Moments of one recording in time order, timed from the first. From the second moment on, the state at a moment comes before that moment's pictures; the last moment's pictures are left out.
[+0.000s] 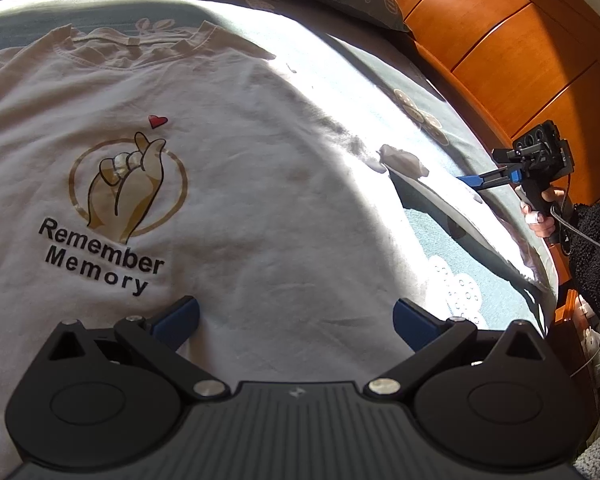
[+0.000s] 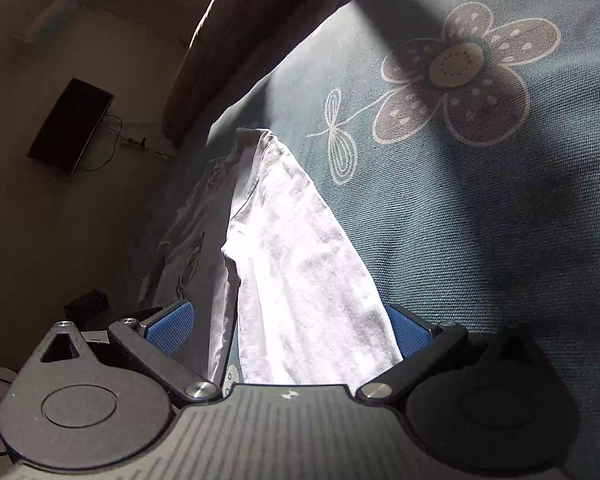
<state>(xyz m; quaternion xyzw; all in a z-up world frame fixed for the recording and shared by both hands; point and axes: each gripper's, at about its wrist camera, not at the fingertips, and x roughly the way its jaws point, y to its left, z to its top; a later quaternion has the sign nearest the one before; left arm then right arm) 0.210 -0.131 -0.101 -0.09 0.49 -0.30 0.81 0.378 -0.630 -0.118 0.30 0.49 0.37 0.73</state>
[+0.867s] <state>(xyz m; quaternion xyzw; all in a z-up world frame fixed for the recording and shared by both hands) 0.210 -0.127 -0.103 -0.10 0.48 -0.31 0.82 0.356 -0.611 -0.104 0.15 0.52 0.27 0.80</state>
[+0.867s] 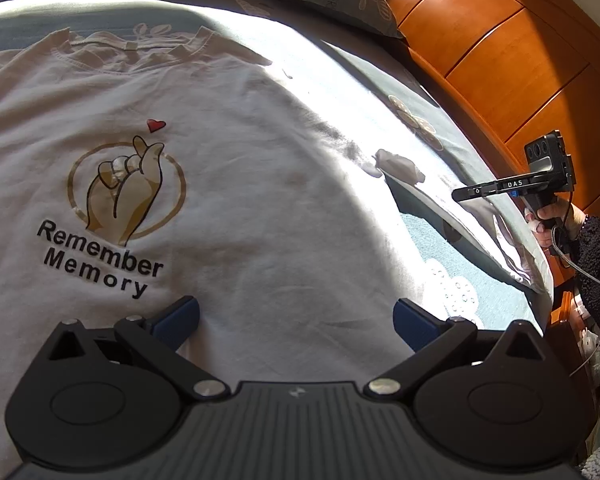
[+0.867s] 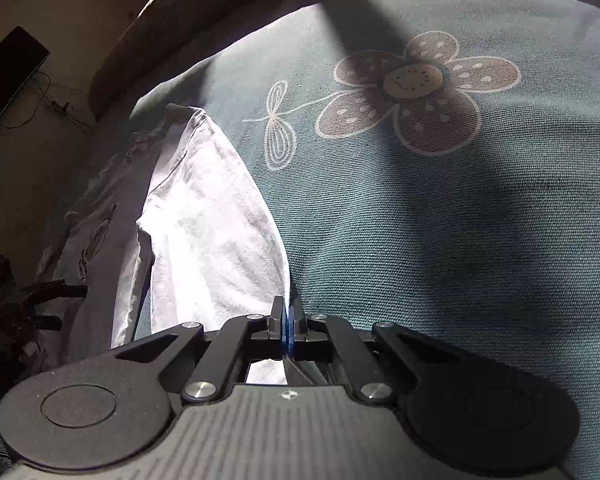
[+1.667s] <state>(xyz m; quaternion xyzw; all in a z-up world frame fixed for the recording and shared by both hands) 0.208 -0.126 -0.104 -0.09 0.47 -0.32 0.82 0.352 -0.626 -0.109 0.19 0.54 0.28 0.77</state>
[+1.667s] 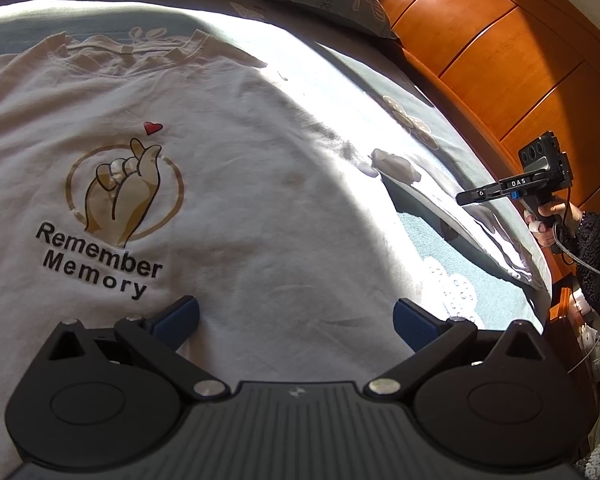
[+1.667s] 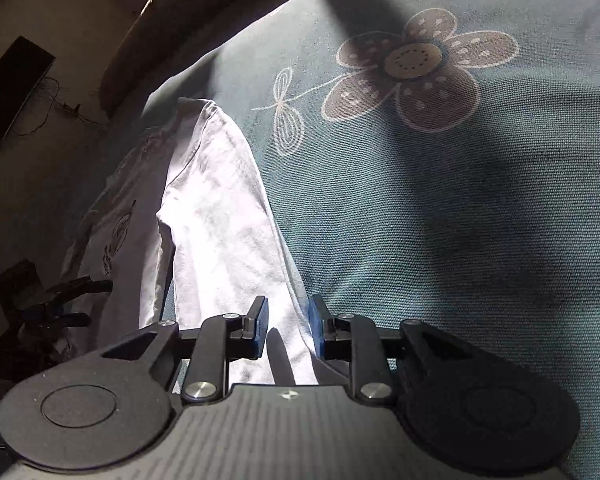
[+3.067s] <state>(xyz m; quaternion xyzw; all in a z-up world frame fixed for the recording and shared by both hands) 0.206 -0.124 -0.104 -0.10 0.47 -0.32 0.82 0.146 -0.729 -0.084 0.27 0.42 -0.05 0.87</state>
